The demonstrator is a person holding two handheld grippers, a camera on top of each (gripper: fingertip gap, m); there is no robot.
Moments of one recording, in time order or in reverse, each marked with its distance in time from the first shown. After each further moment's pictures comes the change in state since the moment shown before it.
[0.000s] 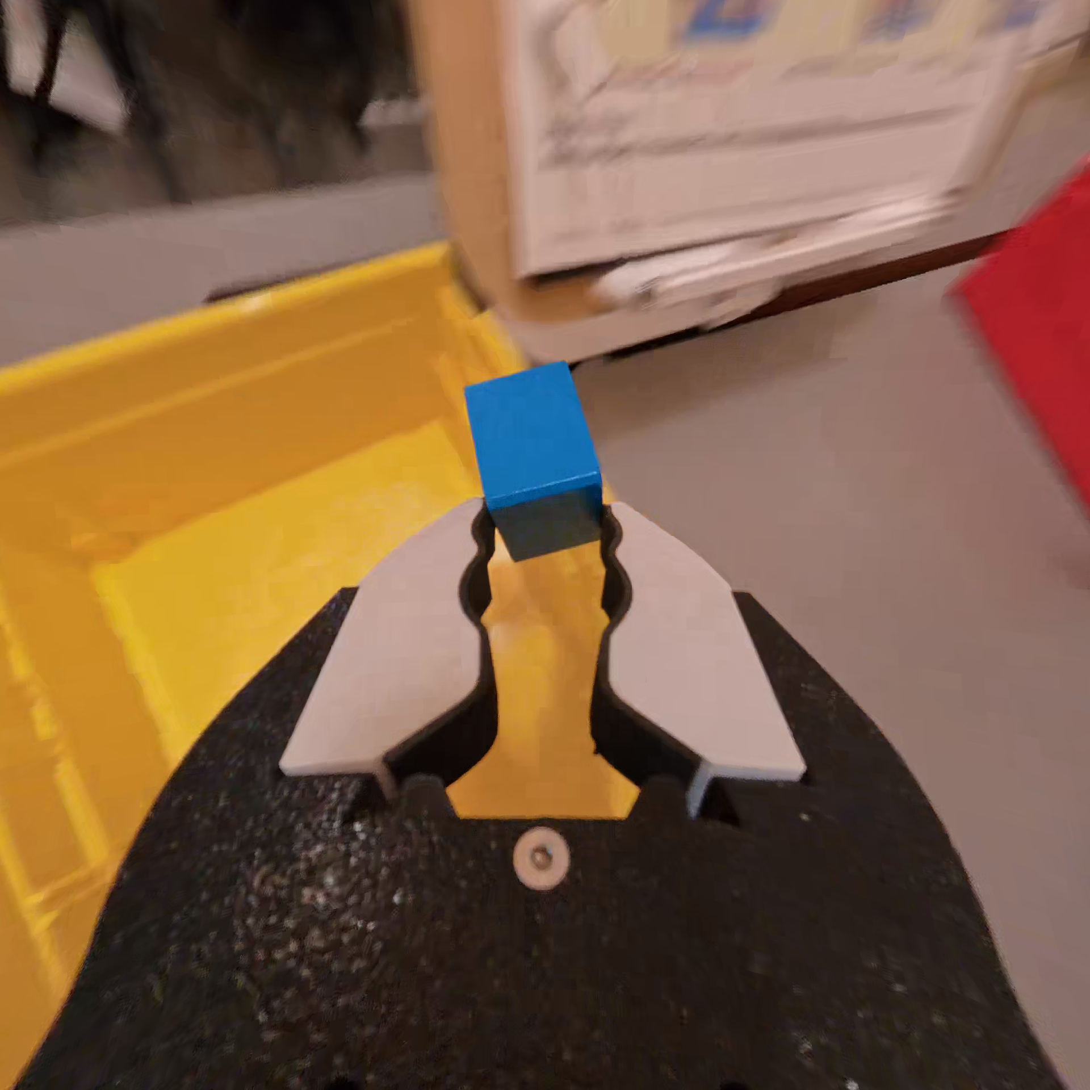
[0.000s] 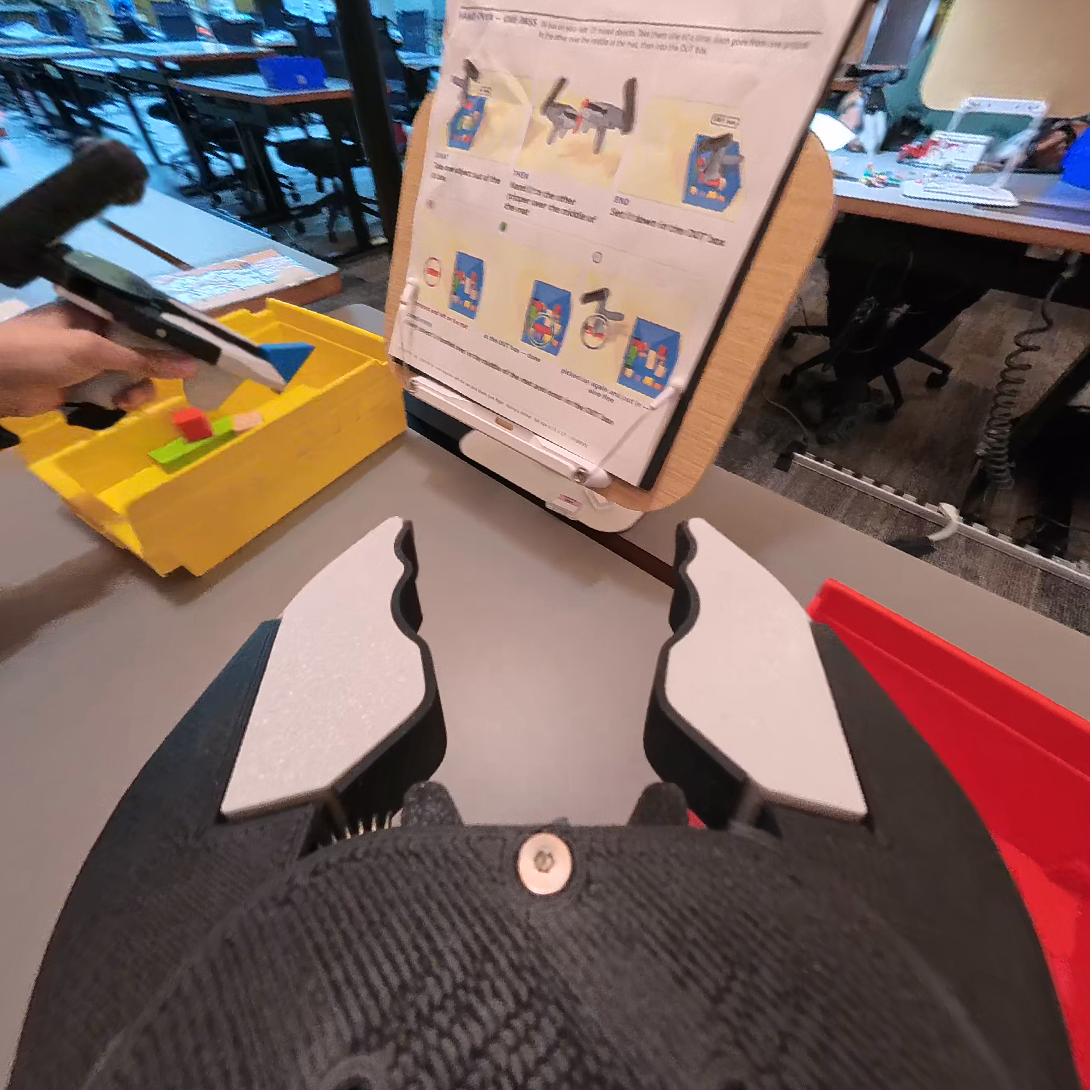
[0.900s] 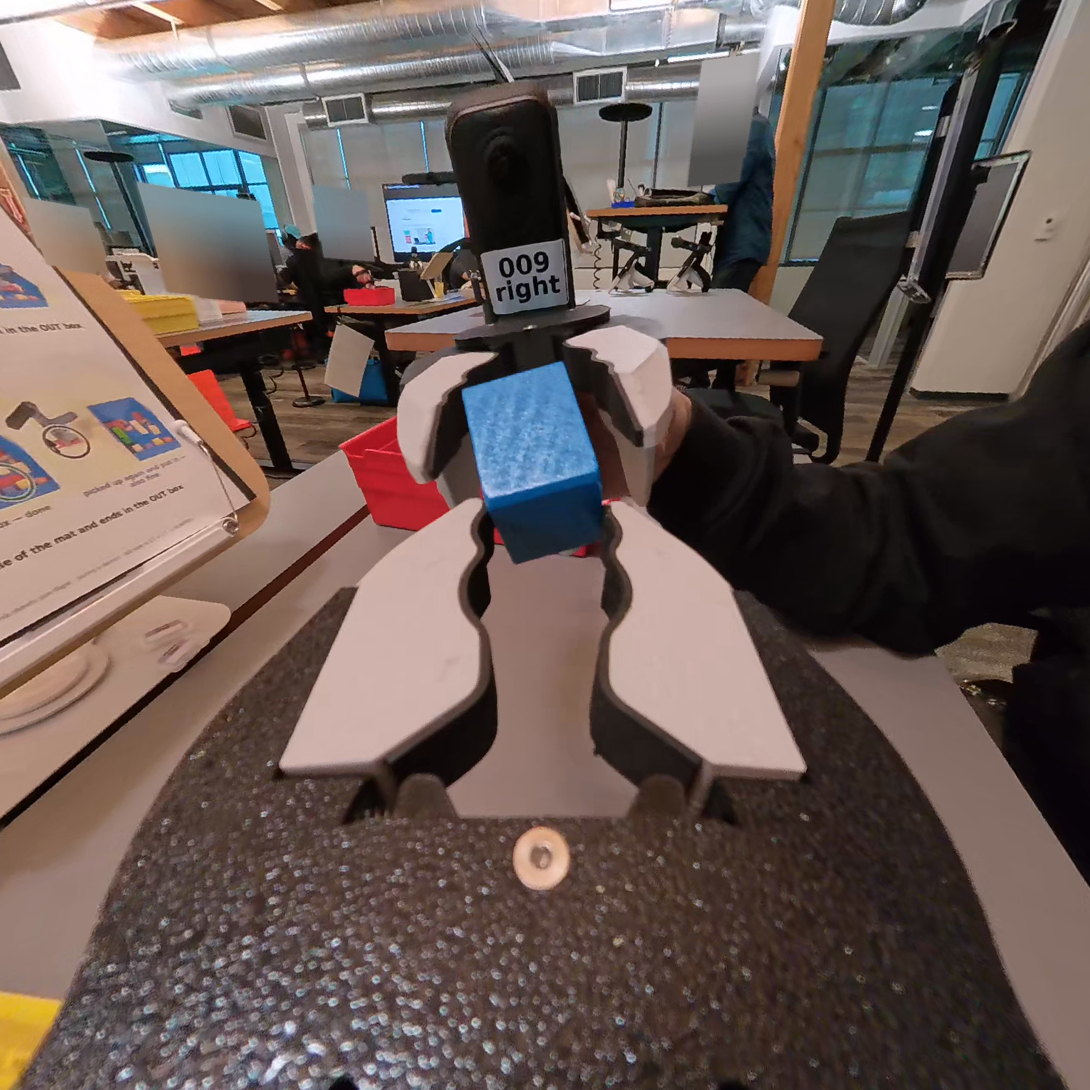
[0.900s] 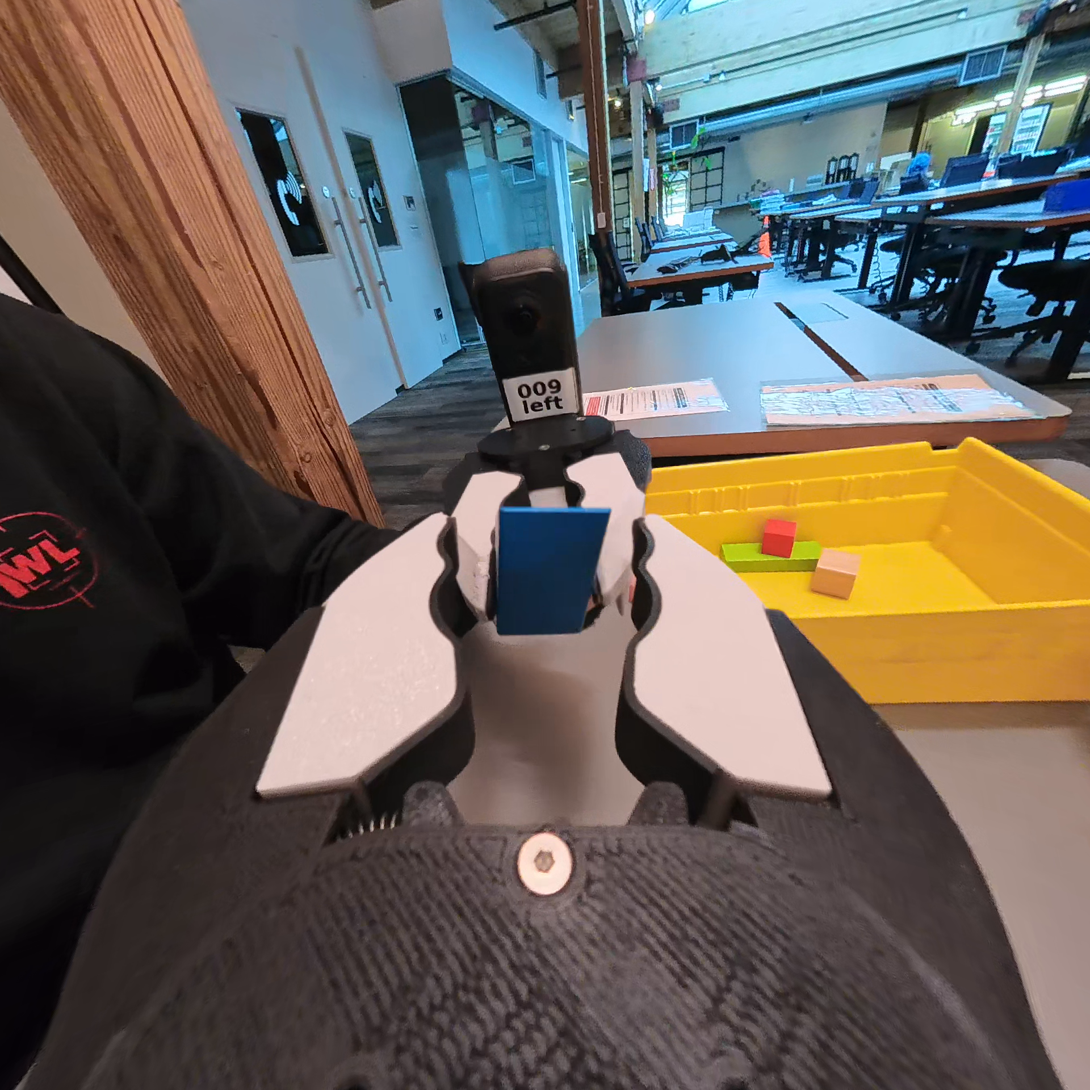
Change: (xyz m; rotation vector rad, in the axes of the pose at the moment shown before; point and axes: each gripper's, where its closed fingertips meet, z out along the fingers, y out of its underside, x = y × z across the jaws) left arm 0.243 0.040 -0.123 0.618 0.828 0.499; right arm -0.260 -0.019 0.030 0.163 -1.103 -0.022
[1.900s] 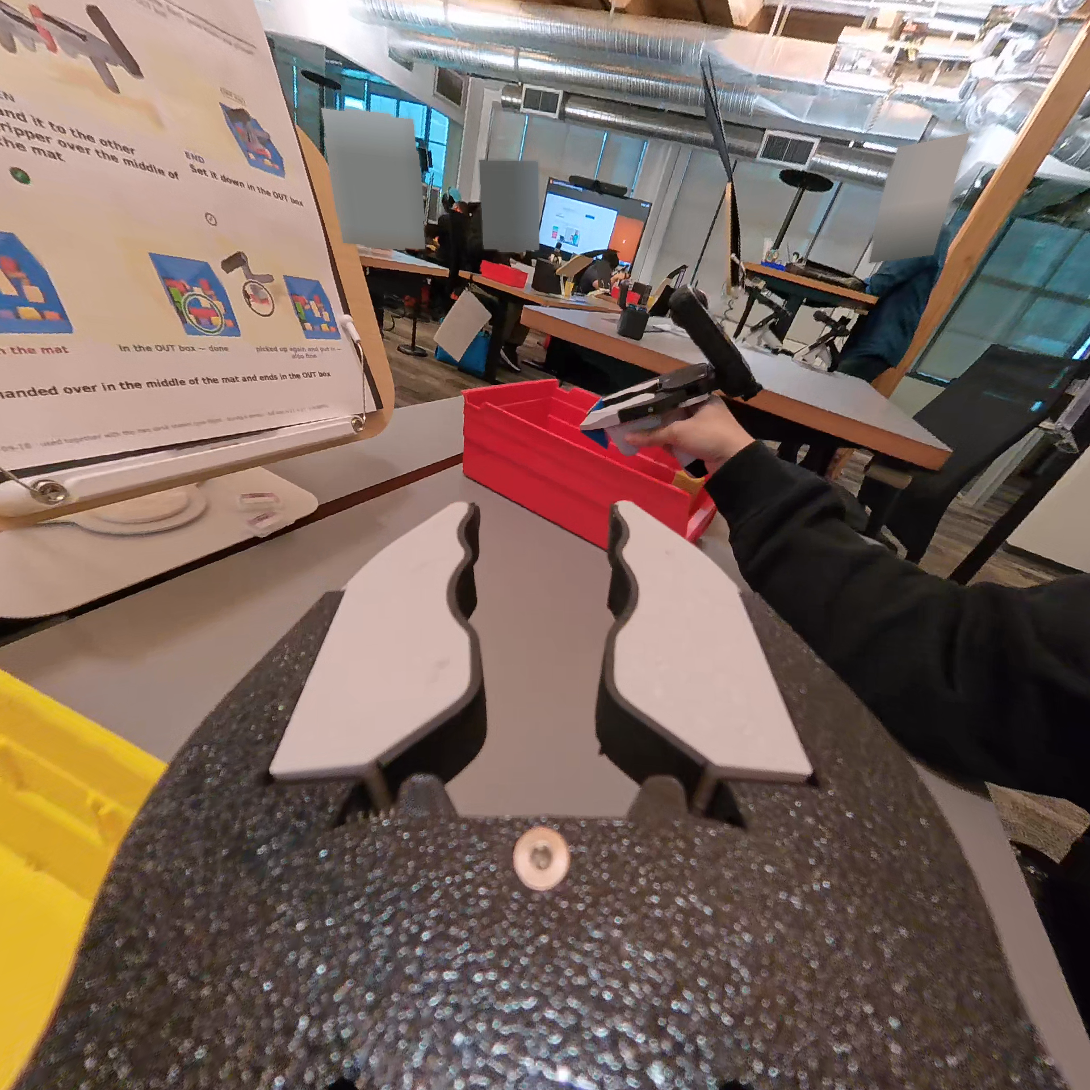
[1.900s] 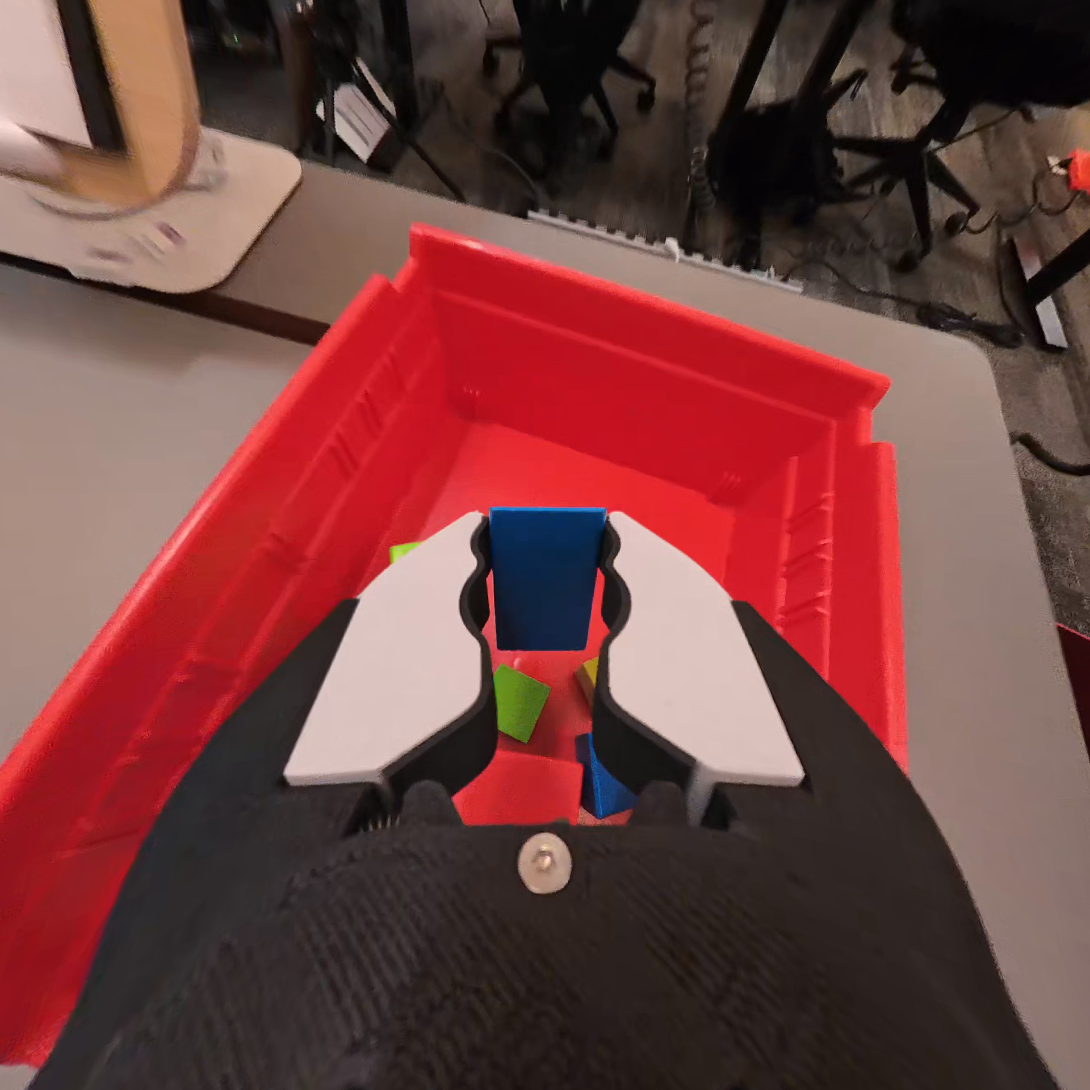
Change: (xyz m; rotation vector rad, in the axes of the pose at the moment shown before) left arm -0.056 0.020 -0.018 0.026 -0.252 -0.258; right arm 0.107 0.118 -0.426 -0.431 1.599 0.265
